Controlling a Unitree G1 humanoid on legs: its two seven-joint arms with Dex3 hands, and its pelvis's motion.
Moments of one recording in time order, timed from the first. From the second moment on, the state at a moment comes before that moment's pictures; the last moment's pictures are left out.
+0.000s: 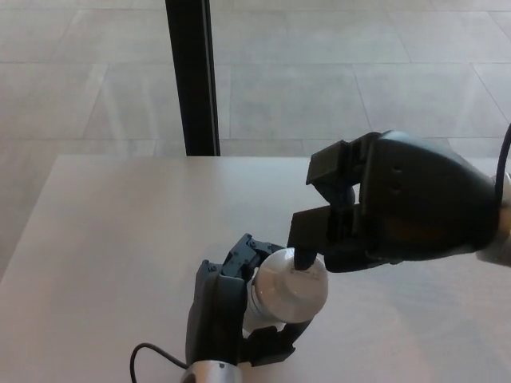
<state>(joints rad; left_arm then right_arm) -0.09 -0.04 -0.38 0.01 0.34 0.18 0.35 -0.75 -0.68 0.31 0.09 -0.70 -1.01 0.02</state>
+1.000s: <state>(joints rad) -0.07 -0.04 -0.37 0.01 0.33 0.18 0.35 -0.63 -0.83 0.28 -0.12 -0.67 -0.92 0.23</state>
